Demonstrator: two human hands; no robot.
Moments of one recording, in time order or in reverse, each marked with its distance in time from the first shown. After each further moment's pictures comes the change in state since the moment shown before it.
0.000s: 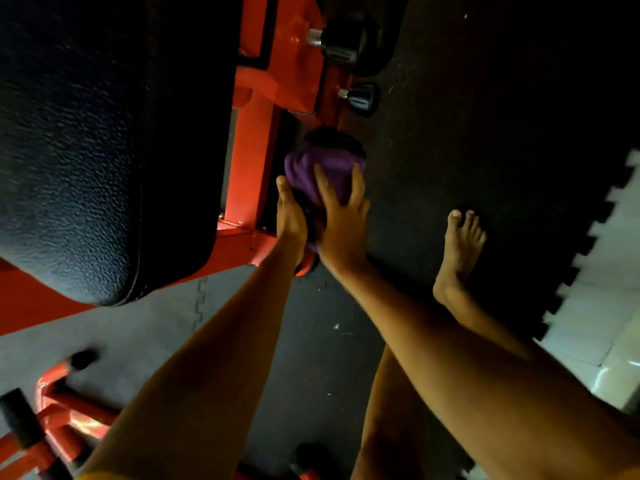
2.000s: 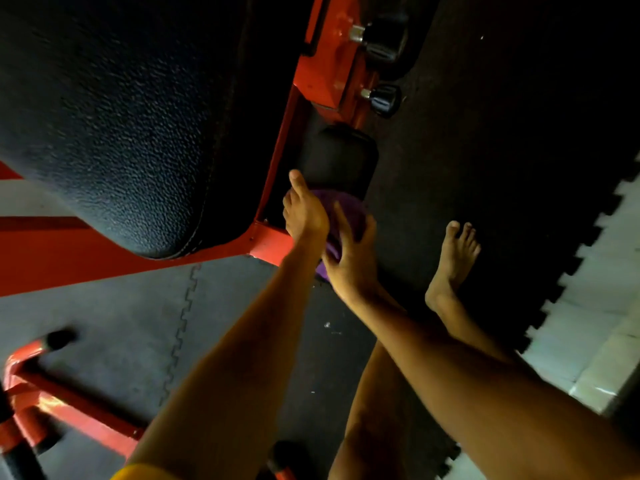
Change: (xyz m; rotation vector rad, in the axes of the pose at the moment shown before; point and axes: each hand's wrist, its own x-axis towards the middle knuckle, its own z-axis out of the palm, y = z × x) left_hand -0.028 0.013 0.010 0.281 0.147 0.016; right_hand -0.050 0.031 0.003 0.085 -0.129 0.042
